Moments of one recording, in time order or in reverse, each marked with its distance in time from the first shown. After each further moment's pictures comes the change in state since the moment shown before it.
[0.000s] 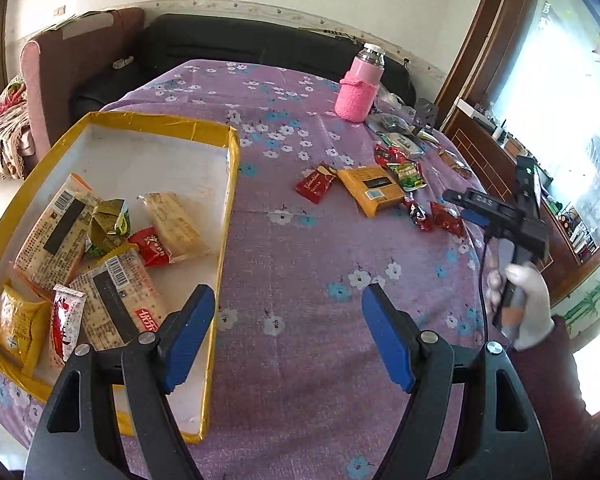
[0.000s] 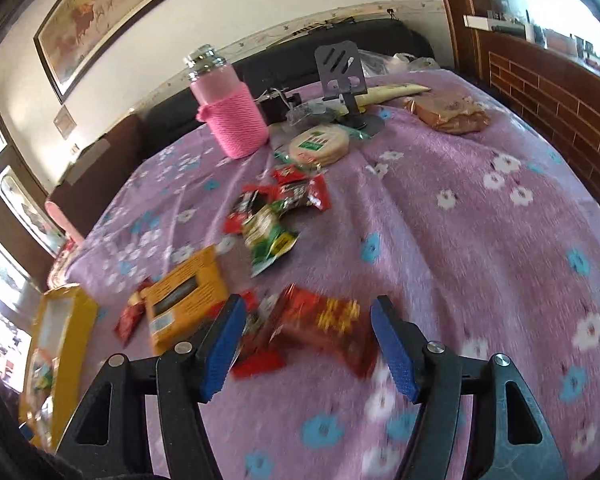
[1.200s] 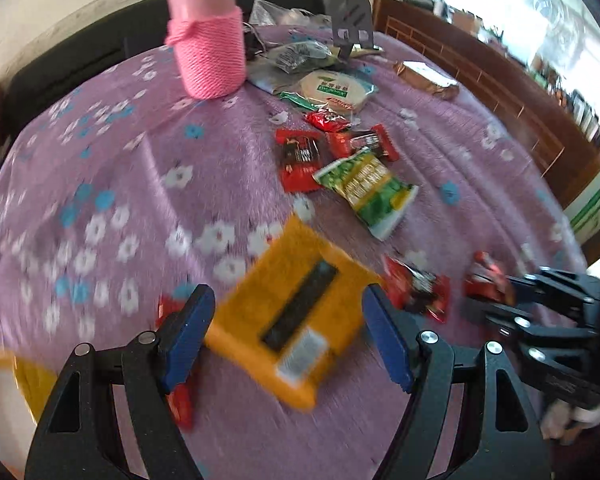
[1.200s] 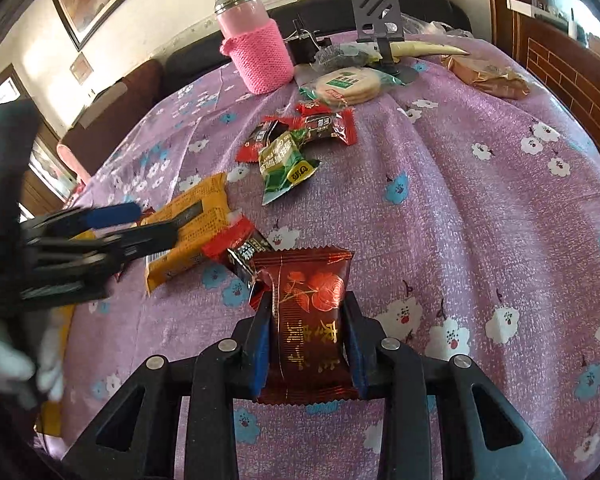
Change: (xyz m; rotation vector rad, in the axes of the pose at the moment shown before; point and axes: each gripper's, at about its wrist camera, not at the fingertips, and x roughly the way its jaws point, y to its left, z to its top) left arm 0.221 -0.142 0.125 0.502 0.246 -0.062; right arm 0.014 0.001 -0.022 -0.102 0.181 0.061
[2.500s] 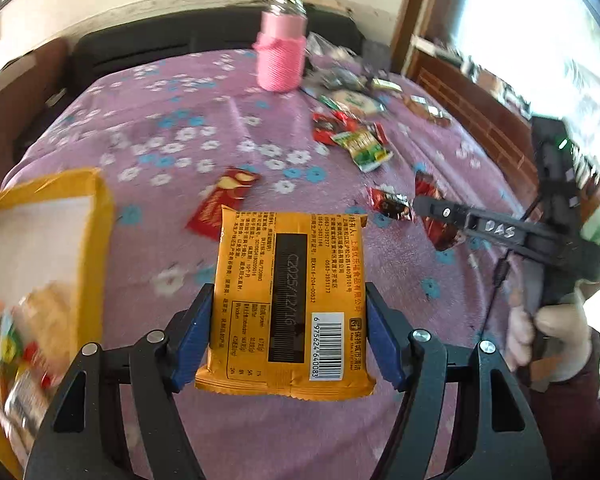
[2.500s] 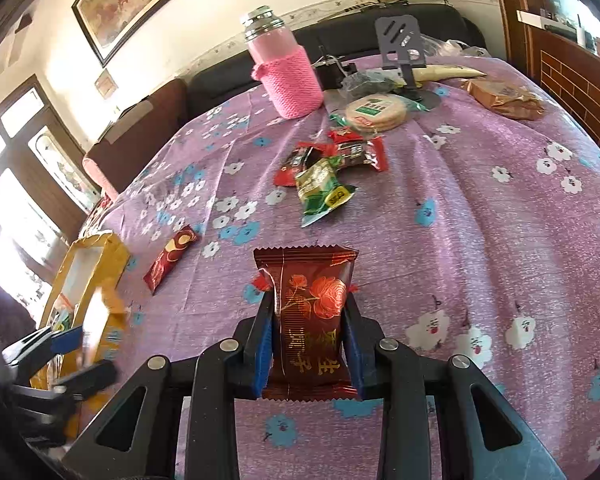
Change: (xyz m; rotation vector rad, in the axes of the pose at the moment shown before) left arm -0.108 0.001 -0.128 -0.267 -0.157 0.032; right arm -0.017 0.013 -0.004 -0.017 -0.085 0.087
